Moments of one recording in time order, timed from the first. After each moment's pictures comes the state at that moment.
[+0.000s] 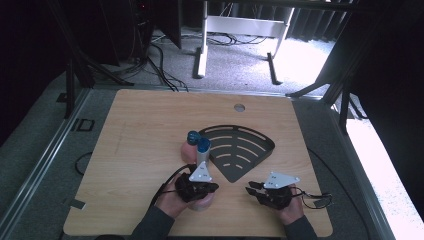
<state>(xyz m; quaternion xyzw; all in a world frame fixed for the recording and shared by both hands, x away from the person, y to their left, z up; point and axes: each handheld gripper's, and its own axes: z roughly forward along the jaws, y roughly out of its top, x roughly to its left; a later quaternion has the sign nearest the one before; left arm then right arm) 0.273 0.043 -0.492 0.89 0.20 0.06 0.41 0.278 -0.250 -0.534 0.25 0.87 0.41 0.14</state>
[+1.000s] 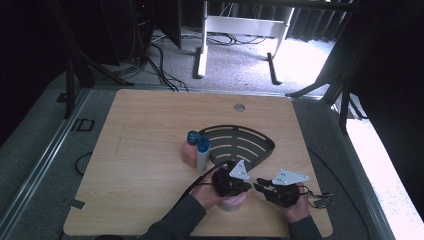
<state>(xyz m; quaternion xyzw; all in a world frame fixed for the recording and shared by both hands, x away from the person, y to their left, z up) 0.299 -0.050 -0.489 0.91 0.12 0.03 0.40 0.283 -0.271 -0.532 0.29 0.85 0.42 0.15</state>
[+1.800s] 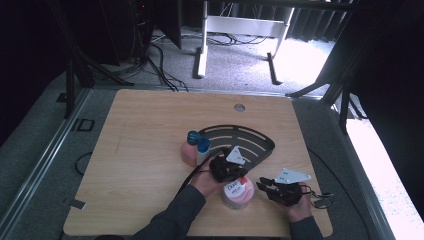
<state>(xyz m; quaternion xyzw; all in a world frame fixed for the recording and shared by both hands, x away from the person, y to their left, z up) 0.331 -0.033 -0.491 0.89 0.17 0.05 0.41 0.285 -0.277 -0.533 0.30 0.85 0.41 0.15</state>
